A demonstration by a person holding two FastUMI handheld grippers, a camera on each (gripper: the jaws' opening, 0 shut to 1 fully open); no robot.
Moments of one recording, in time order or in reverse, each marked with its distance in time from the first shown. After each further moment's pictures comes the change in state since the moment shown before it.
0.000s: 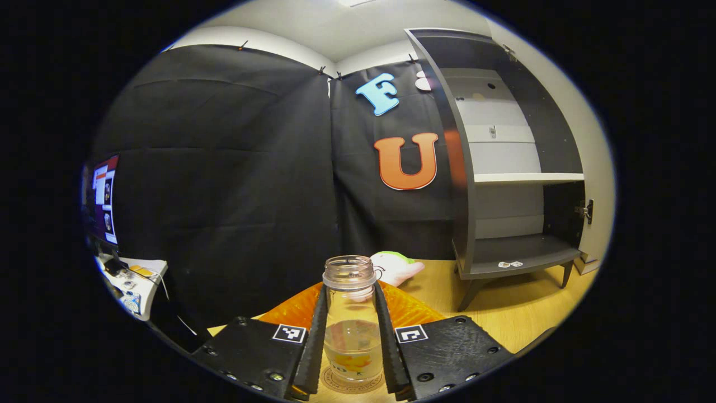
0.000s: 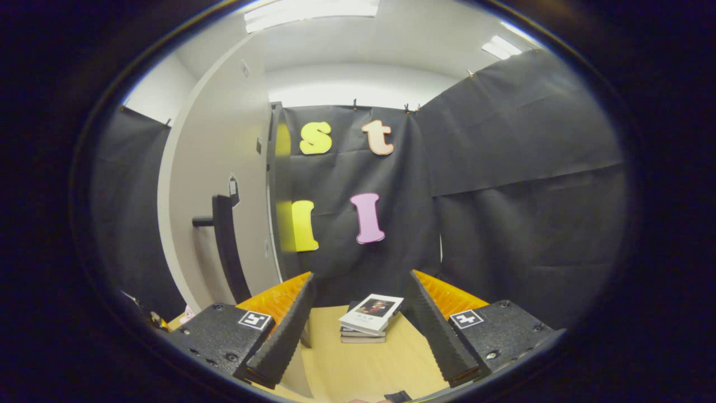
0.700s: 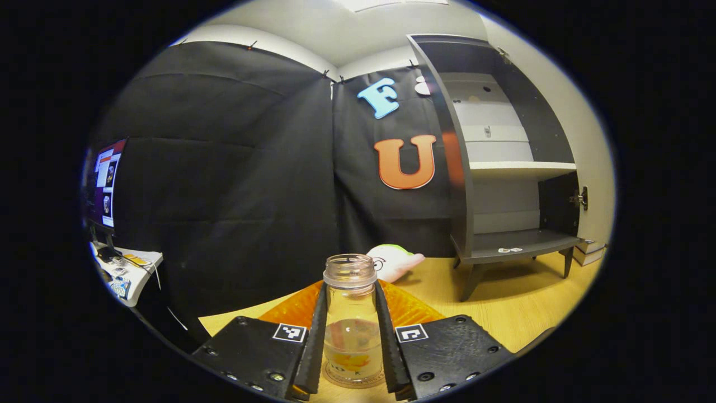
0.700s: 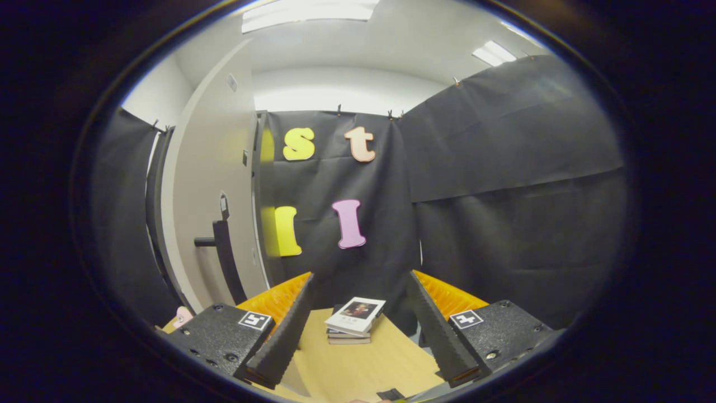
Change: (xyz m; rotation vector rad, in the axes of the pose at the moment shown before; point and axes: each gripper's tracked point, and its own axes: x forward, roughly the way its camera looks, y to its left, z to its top) left arm -0.008 0.015 -0.024 -0.012 -0.056 0.017; right arm -0.006 -0.015 0.002 -0.019 0.006 -0.084
